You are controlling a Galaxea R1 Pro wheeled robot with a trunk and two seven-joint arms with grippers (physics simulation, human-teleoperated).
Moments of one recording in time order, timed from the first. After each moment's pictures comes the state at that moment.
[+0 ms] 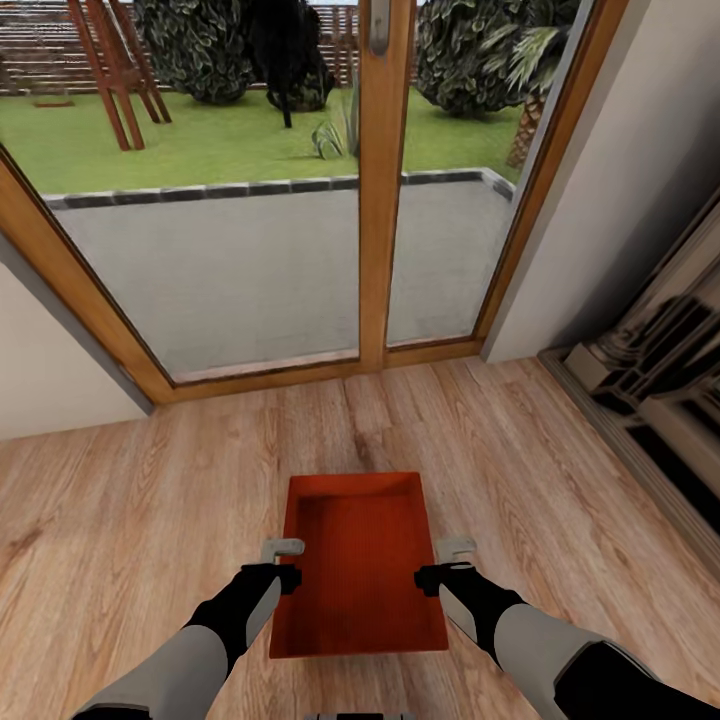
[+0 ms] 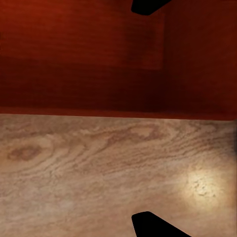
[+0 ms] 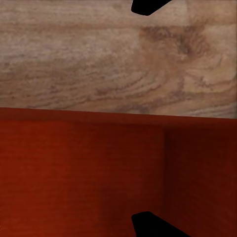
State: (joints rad) left arm -0.69 -0.14 0.00 -0.37 0.05 0.34 0.25; right arm -0.80 0.10 0.57 -0.12 -0.48 0.17 -0.19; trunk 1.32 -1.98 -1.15
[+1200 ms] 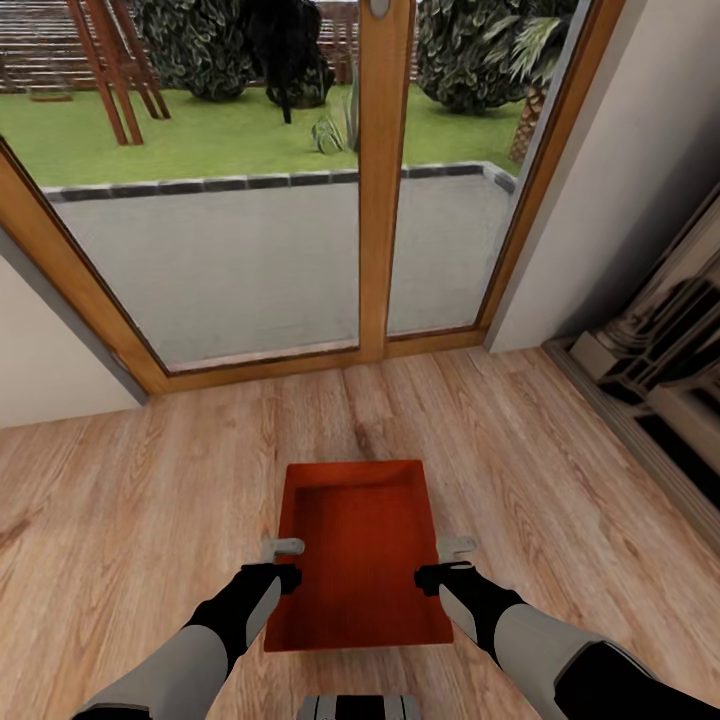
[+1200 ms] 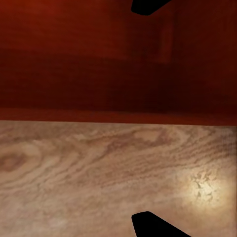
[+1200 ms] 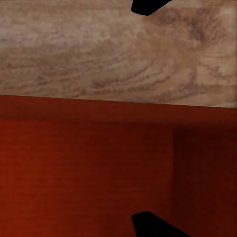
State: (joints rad) left arm -0.69 -0.14 0.00 -0.37 0.05 0.34 0.25; right arm -0.80 0.10 0.57 -0.12 -0.48 0.16 -0.19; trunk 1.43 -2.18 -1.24
